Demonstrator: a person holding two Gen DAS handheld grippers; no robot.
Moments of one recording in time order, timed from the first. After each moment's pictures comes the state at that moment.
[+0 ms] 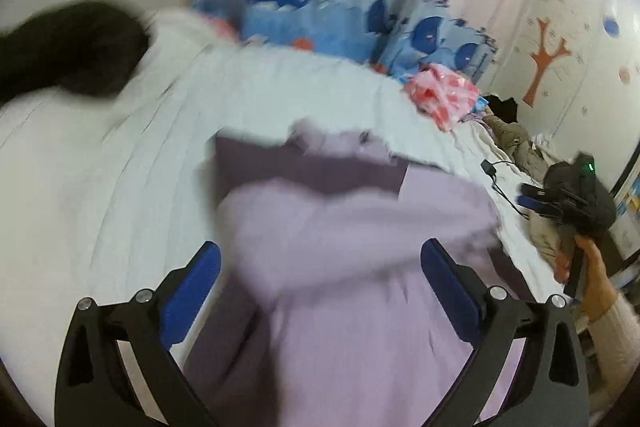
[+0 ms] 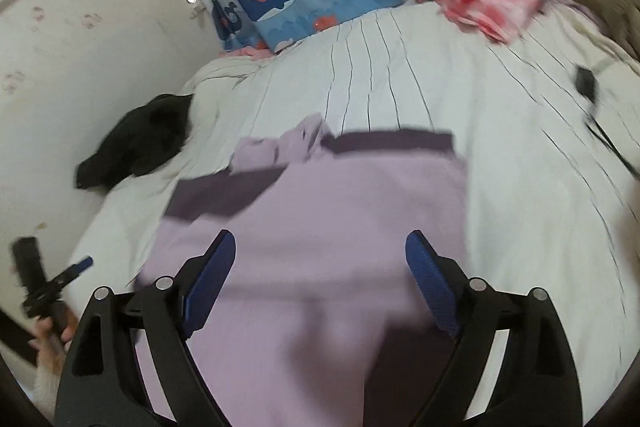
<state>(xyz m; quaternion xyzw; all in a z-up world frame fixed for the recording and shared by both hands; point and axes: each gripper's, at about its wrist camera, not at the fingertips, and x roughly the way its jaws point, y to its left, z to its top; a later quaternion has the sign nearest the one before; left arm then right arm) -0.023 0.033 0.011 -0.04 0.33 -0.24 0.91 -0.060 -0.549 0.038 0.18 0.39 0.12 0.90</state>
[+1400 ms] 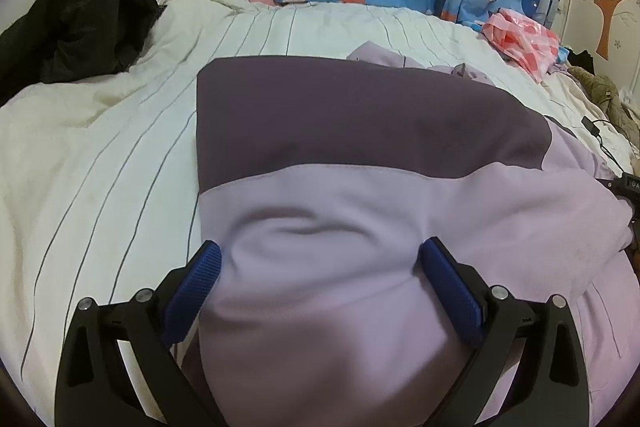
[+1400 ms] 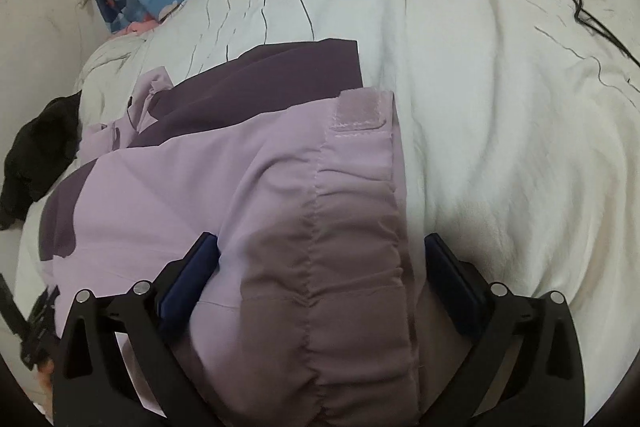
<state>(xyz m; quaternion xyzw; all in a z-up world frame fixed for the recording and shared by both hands) 0.064 -0.024 -0.109 0.03 0.39 -0.12 0.91 0.042 -0.584 -0.118 0.22 0.49 0.00 0.84</state>
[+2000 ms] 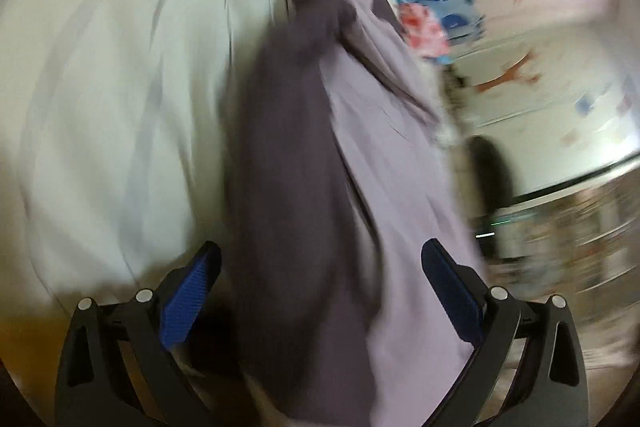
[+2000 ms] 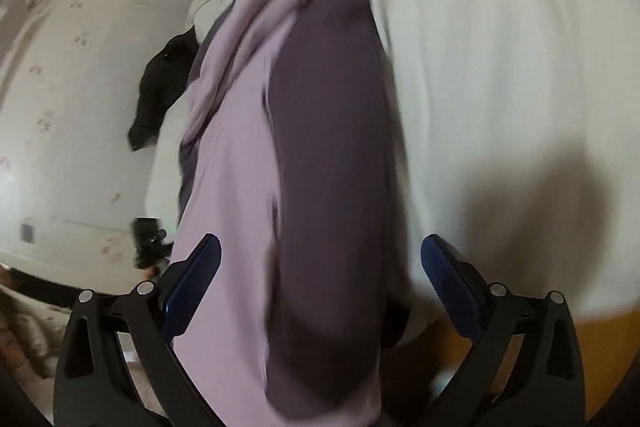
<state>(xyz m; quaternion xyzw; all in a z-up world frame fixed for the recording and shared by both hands) -0.147 0.186 -0.138 -0.31 0.55 -0.37 0.68 -0.273 -0.633 -0.117 0.39 0.54 0.23 0.71</state>
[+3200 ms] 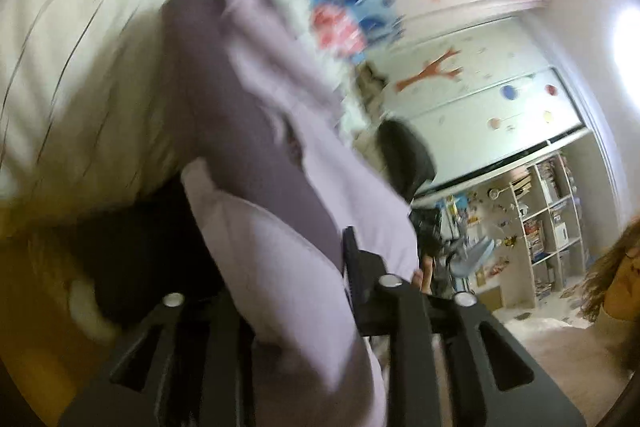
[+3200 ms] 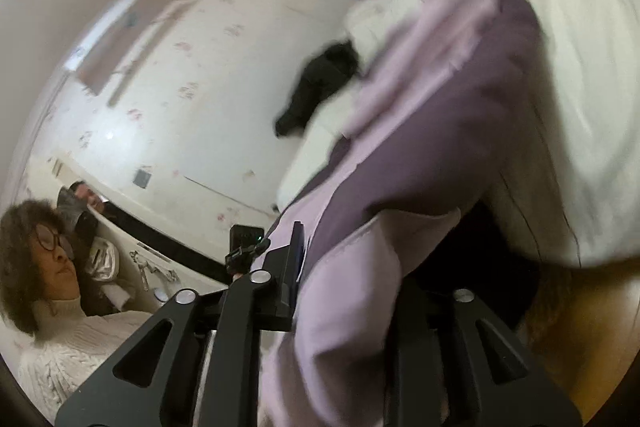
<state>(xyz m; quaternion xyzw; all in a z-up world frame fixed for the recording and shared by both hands) -0.252 0.175 -0.094 -0.34 0.49 -0.44 0.66 -0.364 -0.602 -0.052 0.43 0.39 0.41 0.70</state>
